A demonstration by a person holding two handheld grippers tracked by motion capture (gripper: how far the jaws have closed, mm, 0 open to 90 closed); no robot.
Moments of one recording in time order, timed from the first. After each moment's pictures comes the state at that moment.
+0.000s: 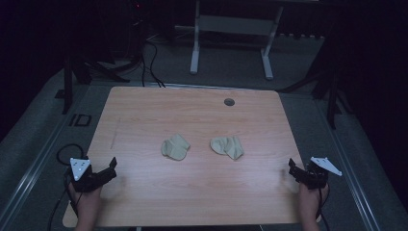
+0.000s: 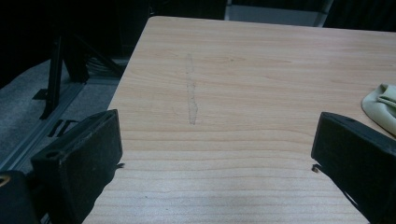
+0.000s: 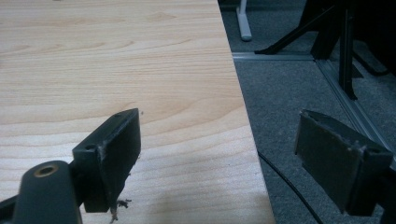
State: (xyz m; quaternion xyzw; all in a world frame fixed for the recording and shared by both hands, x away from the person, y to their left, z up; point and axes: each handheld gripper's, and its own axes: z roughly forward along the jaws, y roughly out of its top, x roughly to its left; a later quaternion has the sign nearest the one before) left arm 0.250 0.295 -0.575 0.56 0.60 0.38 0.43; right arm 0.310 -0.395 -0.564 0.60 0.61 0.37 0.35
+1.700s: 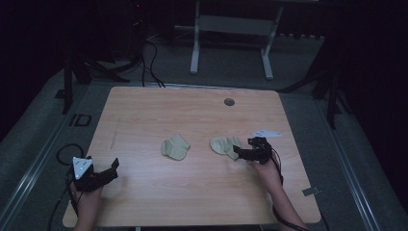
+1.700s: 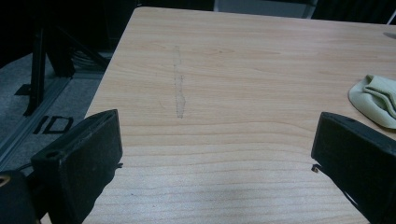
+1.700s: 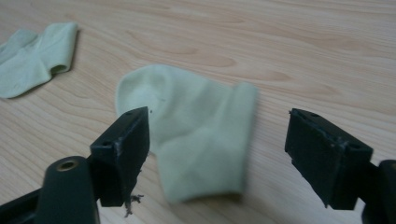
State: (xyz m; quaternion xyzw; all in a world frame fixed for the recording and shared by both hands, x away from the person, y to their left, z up) left arm 0.253 0.294 -0.576 0.58 0.59 0.35 0.43; right arm 0.389 -0.234 -0.537 0.45 0.78 0.40 0.17
